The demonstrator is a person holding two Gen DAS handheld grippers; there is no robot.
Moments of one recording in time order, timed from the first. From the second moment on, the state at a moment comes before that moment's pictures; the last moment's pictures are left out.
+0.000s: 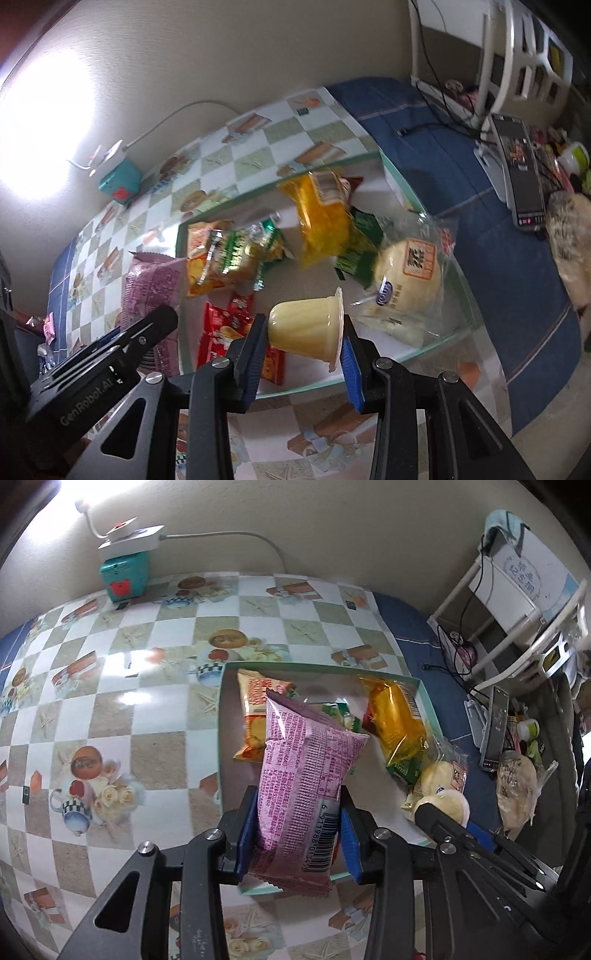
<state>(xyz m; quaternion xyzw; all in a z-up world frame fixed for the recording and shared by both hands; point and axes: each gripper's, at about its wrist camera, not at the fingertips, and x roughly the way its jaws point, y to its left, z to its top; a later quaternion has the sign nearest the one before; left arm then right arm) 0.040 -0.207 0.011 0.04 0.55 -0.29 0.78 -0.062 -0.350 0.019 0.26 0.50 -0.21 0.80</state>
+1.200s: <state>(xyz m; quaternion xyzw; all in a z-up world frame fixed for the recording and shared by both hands) 0.050 -0.151 0.012 0.03 0.54 -0.19 0.82 -0.065 -0.348 -0.014 0.26 0.54 -0.22 0.77</state>
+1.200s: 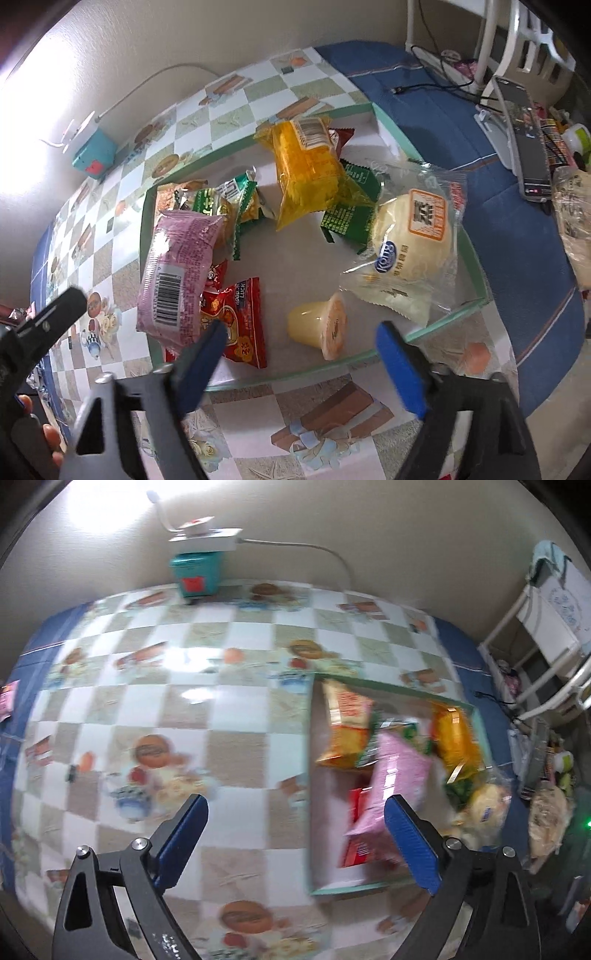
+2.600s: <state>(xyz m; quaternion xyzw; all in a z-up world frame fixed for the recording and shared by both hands) -0.010 -0.055 -0.015 0.07 0.57 -0.11 0.81 -0.110 -0.267 0.001 0.17 0.52 -0.21 0.81</state>
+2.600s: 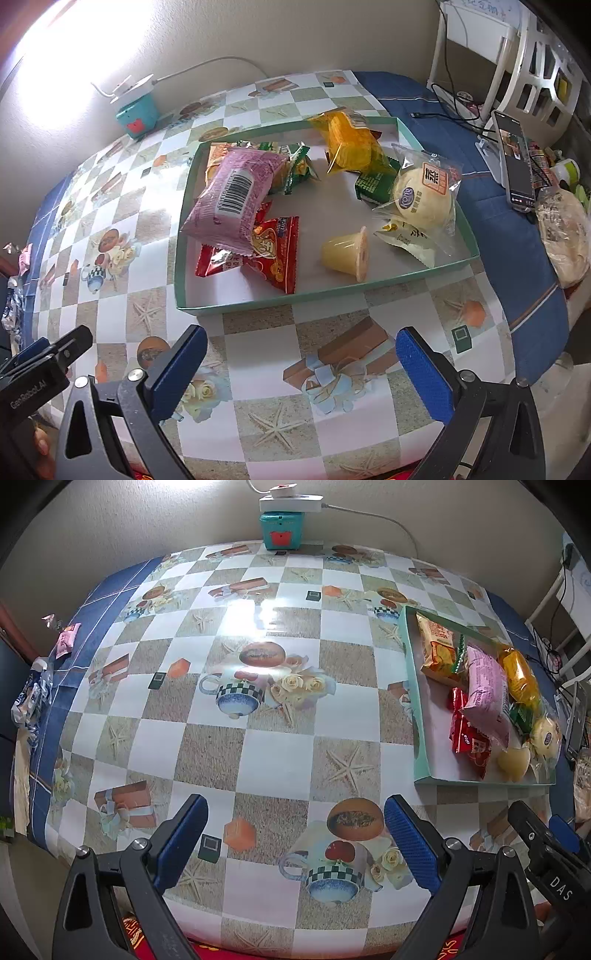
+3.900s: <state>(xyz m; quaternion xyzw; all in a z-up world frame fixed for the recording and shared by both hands) -0.011 -0.053 -0.012 0.07 0.56 -0.11 0.82 -0.106 -0.265 -0.003 0.16 0.53 -0.21 0.80</state>
